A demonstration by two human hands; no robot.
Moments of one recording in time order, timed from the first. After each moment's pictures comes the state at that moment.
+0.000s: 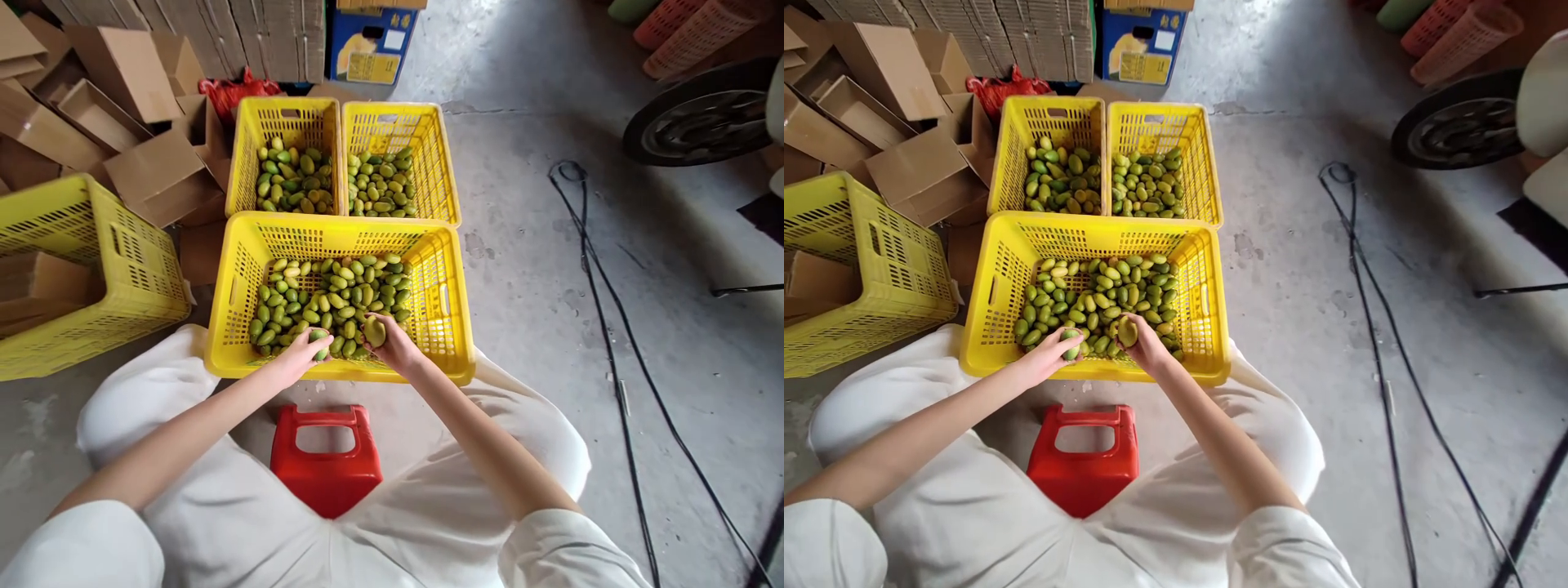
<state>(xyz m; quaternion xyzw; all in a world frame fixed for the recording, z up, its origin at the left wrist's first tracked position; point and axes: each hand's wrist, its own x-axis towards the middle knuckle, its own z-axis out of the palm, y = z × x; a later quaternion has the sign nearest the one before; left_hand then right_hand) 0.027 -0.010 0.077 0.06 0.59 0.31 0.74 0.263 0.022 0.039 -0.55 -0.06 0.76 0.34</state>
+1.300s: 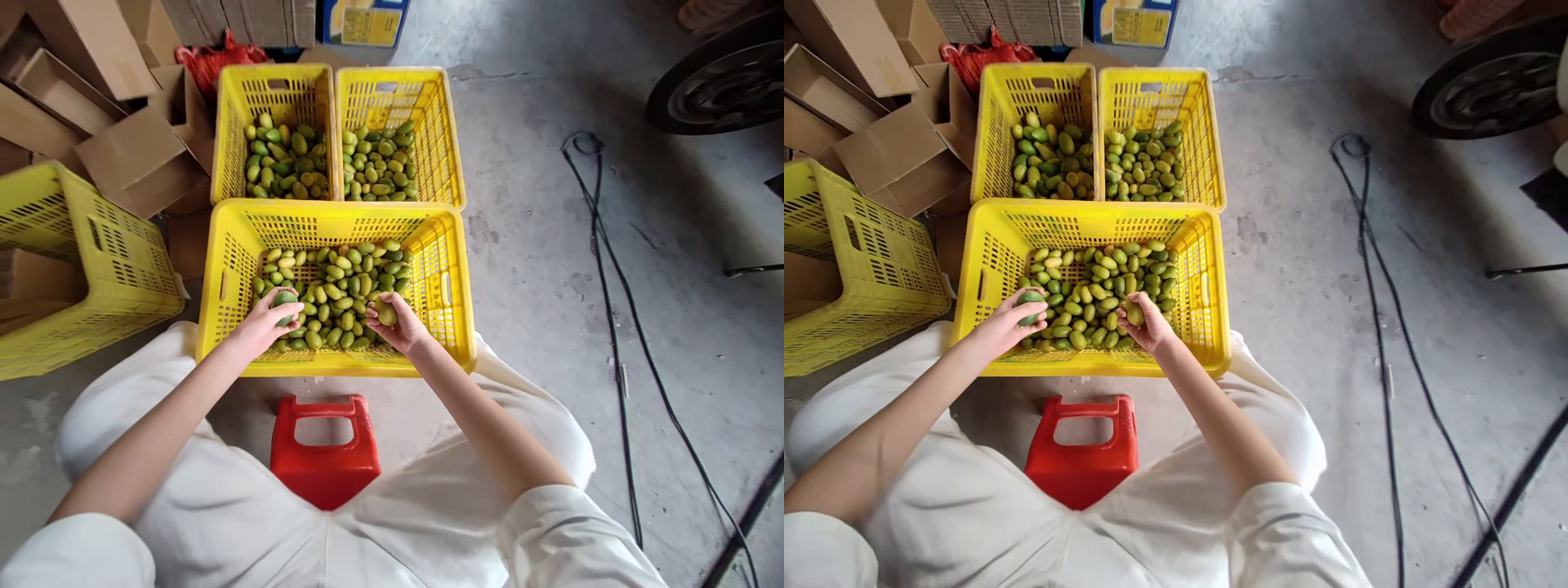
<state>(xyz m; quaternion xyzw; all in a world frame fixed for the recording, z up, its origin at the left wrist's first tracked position) -0.017 0.040 0.124 0.17 0.58 0.36 0.71 0.271 0.052 0.053 -0.50 -0.02 0.77 0.40</state>
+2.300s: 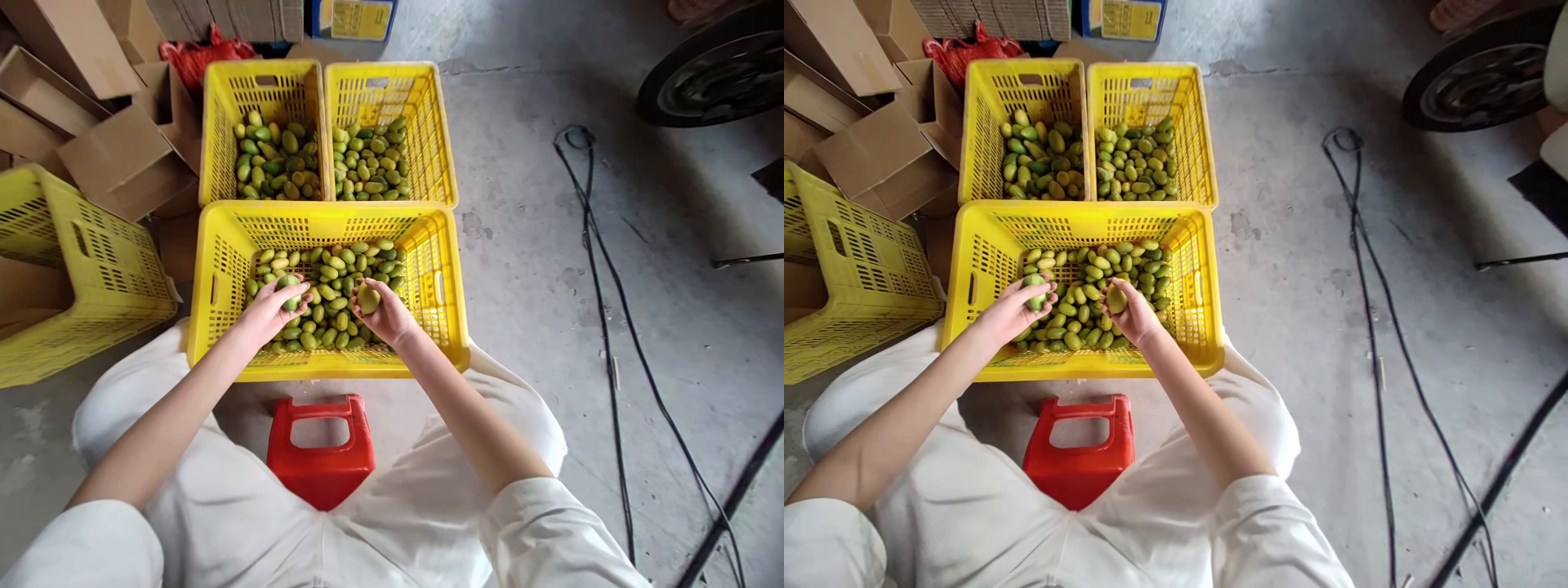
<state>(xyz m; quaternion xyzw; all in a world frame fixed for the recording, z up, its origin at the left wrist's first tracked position) 0.019 0.073 0.135 0.10 0.57 0.40 0.71 0.252 0.074 0.084 -0.49 0.03 0.77 0.40</state>
